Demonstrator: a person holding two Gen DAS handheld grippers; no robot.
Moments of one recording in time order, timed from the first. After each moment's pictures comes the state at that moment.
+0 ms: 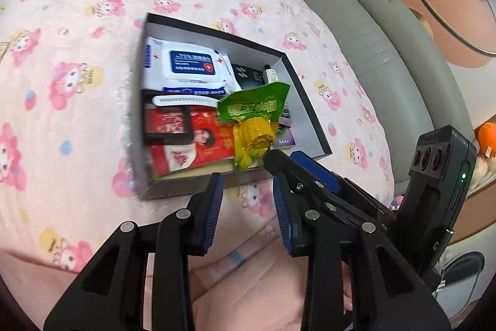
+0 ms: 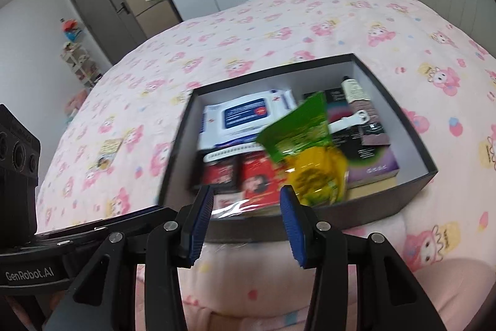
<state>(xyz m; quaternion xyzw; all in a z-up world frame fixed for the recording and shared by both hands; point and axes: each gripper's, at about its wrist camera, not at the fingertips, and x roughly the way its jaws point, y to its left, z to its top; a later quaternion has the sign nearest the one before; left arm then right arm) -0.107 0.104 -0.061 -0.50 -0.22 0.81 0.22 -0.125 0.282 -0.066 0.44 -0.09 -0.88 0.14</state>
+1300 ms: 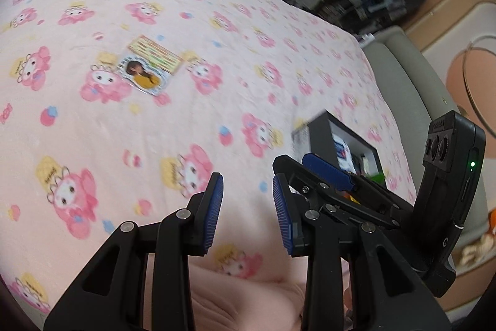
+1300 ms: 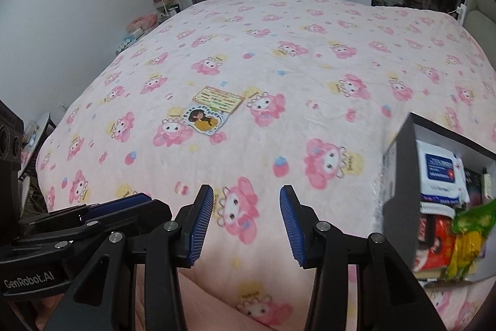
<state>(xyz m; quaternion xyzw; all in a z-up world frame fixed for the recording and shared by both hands) -0.076 -0.165 -0.077 -0.44 -0.32 0.84 0.03 -0.133 -0.005 -0.064 0.46 0.06 -0.84 0.29</state>
